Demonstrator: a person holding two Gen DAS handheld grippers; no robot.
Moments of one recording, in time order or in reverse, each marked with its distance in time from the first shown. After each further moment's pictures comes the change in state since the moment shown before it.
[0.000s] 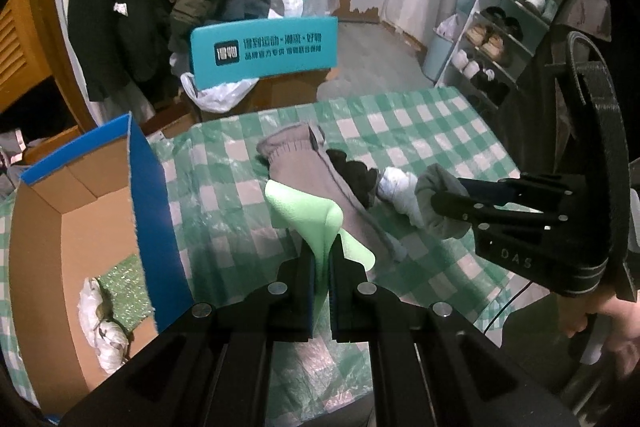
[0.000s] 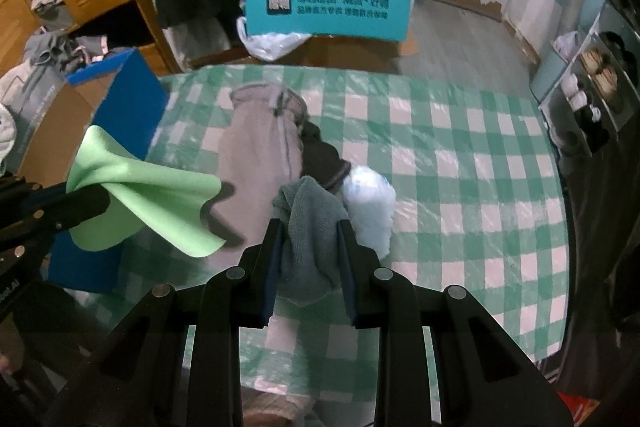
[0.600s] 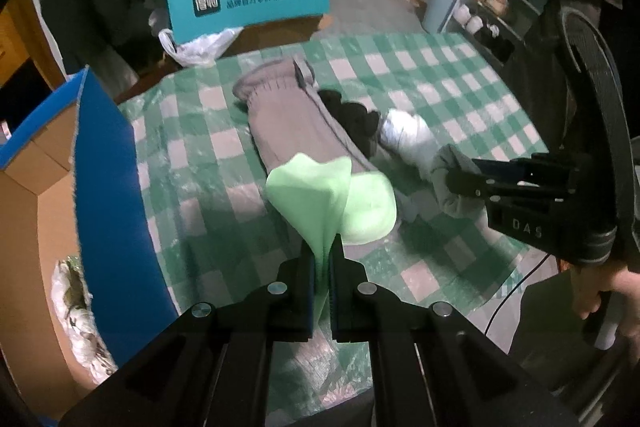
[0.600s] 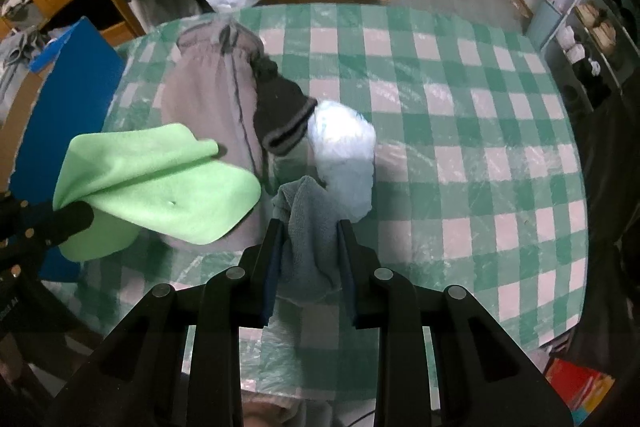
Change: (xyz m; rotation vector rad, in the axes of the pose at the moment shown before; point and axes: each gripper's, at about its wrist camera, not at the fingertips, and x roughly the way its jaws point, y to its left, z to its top) left arm 0.052 -0.010 -0.019 0.033 0.154 0.002; right arm 0.048 -0.032 -0.025 0.078 0.132 -0.023
